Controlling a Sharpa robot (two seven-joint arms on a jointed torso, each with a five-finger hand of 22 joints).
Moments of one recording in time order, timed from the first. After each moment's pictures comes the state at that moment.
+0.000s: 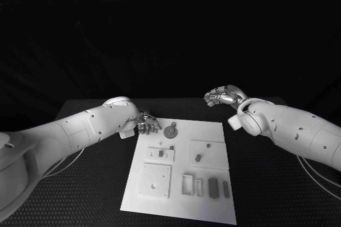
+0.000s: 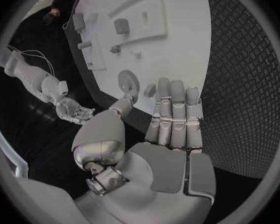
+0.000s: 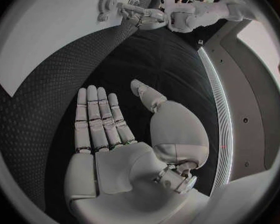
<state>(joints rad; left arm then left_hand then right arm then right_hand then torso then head) 1.29 -0.42 -0.12 0.86 -1.02 0.20 -0.33 0.70 -0.01 0.58 -0.21 0.05 0.88 0.12 0.31 0.70 1.19 0.01 0.59 0.57 1.06 -0.05 1.00 0.58 0.05 0.81 -0.09 0.84 1.22 1.22 -0.57 -0.02 0.94 -0.56 -0.22 0.21 0.96 -0.09 0.56 -0.24 0.21 0.75 0.19 0.34 0.42 0.97 0.17 0.25 0.07 0.90 0.15 0.30 0.51 0.25 0.70 0.23 0.26 0.87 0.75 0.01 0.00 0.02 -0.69</state>
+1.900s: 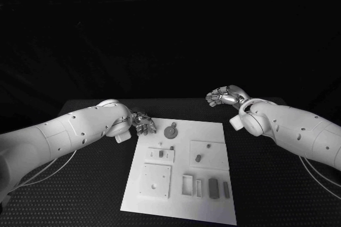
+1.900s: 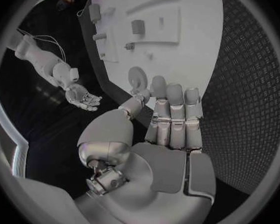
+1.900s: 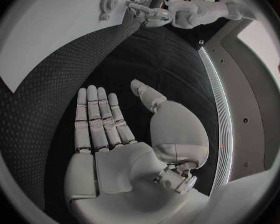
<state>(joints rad) 1.30 -0.56 -0.12 1.04 -0.86 0.11 -0.32 0.84 0.13 0.61 -0.29 0.19 1.00 0.10 0.38 0.68 1.34 -0.04 0.59 0.60 1.16 -0.10 1.08 0.64 0.05 0.89 -0.12 0.89 1.28 1.22 -0.59 -0.02 0.94 -0.56 -0.22 0.21 0.96 -0.09 0.56 -0.24 0.21 0.75 0.19 0.35 0.42 0.97 0.17 0.25 0.07 0.90 0.15 0.30 0.51 0.25 0.70 0.23 0.26 0.88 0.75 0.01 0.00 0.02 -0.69</state>
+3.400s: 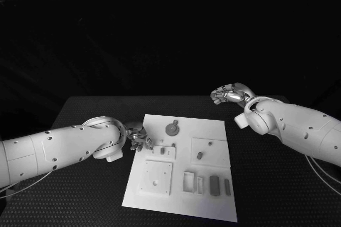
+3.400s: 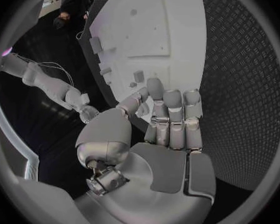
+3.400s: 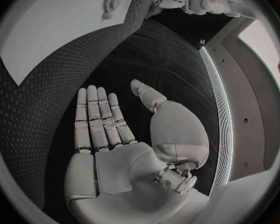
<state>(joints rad) 1.28 -0.78 -0.22 1.43 -1.00 -0.03 -0.35 0.84 0.09 0.62 -0.29 0.24 1.05 0.09 0.37 0.68 1.41 -0.07 0.64 0.65 1.23 -0.13 1.15 0.67 0.05 0.95 -0.14 0.93 1.31 1.22 -0.61 -0.02 0.96 -0.56 -0.22 0.21 0.96 -0.09 0.56 -0.24 0.22 0.75 0.19 0.35 0.41 0.97 0.17 0.25 0.07 0.90 0.15 0.30 0.51 0.25 0.70 0.23 0.25 0.88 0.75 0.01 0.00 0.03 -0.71</state>
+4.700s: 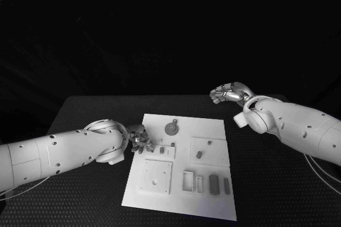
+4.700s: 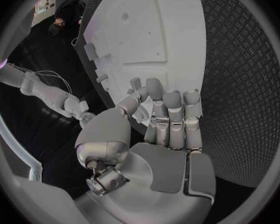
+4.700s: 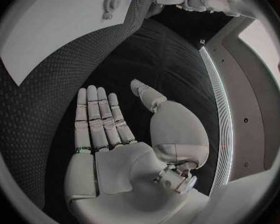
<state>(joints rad) 1.27 -0.76 -0.23 1.43 -1.06 -0.06 -0.35 0.83 0.08 0.62 -0.29 0.24 1.06 0.08 0.37 0.70 1.42 -0.07 0.64 0.65 1.23 -0.14 1.16 0.67 0.05 0.96 -0.14 0.94 1.31 1.22 -0.61 -0.02 0.95 -0.56 -0.22 0.21 0.96 -0.09 0.56 -0.24 0.22 0.75 0.19 0.35 0.41 0.98 0.17 0.24 0.07 0.90 0.15 0.30 0.51 0.25 0.70 0.23 0.25 0.88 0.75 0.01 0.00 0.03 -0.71</state>
